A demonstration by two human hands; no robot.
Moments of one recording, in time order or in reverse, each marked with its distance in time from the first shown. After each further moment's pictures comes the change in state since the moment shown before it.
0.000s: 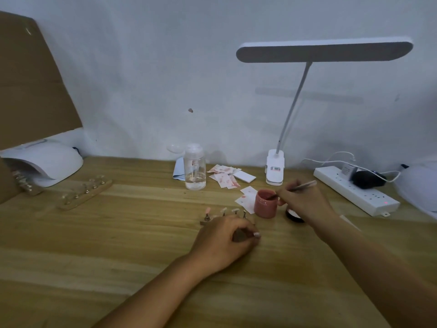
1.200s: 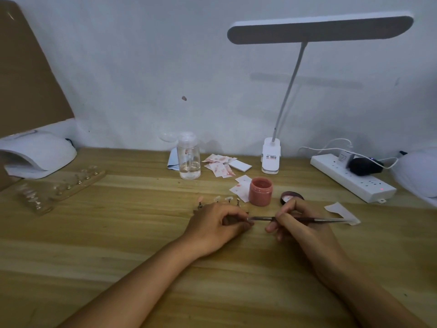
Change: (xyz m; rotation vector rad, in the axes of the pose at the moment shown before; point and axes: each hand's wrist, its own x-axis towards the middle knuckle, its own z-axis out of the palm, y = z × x) left_hand 0.005 -0.005 -0.002 -0.094 -0.053 -0.052; right_hand -0.078 0.030 -0.004 0.484 -0.218 -0.175
